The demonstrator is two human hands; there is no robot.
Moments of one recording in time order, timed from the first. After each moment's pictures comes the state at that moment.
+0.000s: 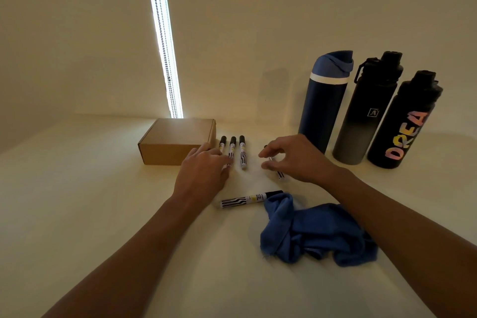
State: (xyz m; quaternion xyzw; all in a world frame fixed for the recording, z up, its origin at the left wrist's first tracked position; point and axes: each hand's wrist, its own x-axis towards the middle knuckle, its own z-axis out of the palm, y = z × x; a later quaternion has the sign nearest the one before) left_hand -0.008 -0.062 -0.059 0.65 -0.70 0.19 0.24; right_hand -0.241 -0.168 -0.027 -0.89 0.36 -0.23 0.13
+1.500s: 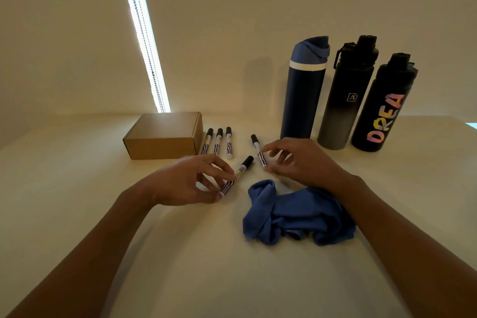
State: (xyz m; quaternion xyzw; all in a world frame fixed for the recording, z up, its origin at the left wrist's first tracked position) left_hand 0.003 -0.030 -0.031 0.49 -0.82 -0.25 0.17; right_hand -0.297 -0.147 -0.045 -0.90 0.34 -0.25 0.14
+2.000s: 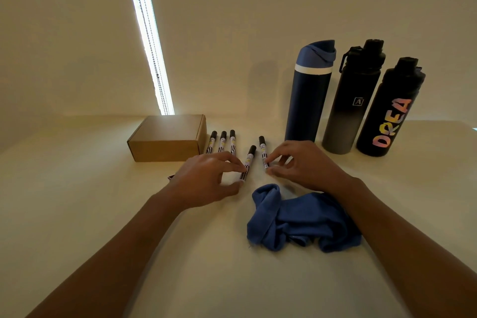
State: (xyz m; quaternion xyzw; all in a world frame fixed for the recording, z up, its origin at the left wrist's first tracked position) left_hand -0.023 -0.050 -0.050 0.54 -0.82 0.01 0.20; right_hand -0.289 -0.160 -0.053 -0.90 0.34 -0.24 0.11
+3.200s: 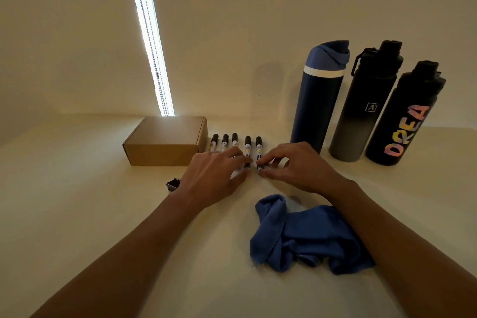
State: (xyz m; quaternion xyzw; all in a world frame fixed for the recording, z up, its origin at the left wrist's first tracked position) left_hand -0.032 -0.090 -0.063 0.58 -0.78 0.17 0.16; right_hand -0.263 -0.180 -0.057 -0.90 0.32 -0.25 0.14
